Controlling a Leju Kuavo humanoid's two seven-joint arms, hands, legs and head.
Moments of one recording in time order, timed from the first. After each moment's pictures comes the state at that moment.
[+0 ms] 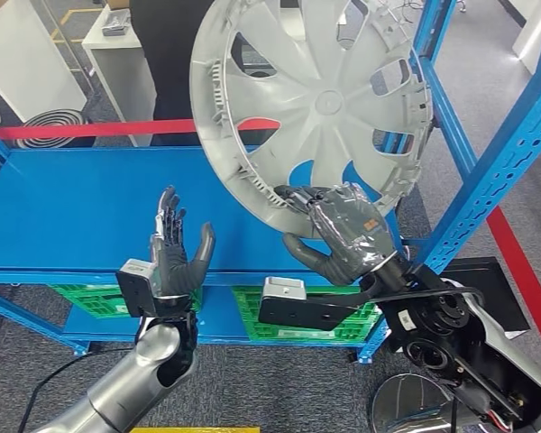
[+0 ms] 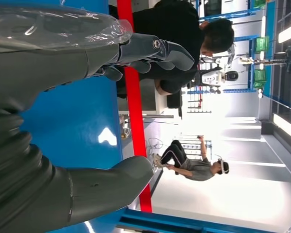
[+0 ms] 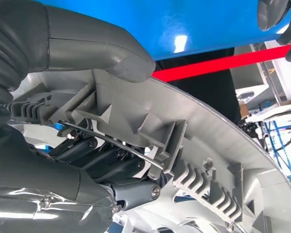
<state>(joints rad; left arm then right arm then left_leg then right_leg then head) -0.18 0.15 -0.56 -1.50 0.29 0.60 -0.58 -0.75 -0.23 1.01 -1.56 0.75 -0.02 0.06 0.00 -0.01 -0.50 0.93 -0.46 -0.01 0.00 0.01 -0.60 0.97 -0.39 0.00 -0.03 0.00</state>
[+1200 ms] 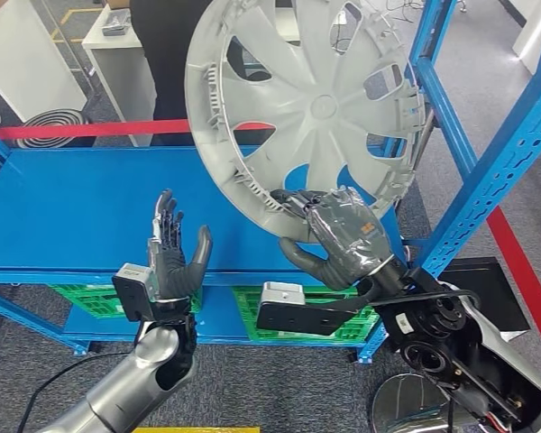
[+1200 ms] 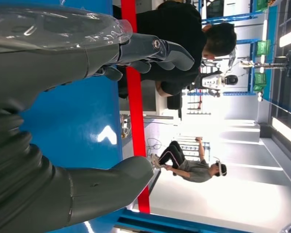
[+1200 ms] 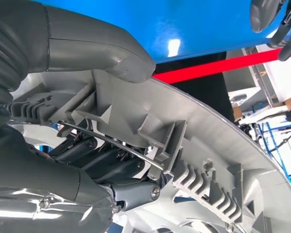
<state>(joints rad) -0.16 0.15 -0.56 -1.50 0.33 0.60 -0.62 -0.75 -0.23 1.02 -1.56 0.72 -0.04 0.05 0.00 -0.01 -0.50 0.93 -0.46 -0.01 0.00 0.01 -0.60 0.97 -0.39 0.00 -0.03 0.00</state>
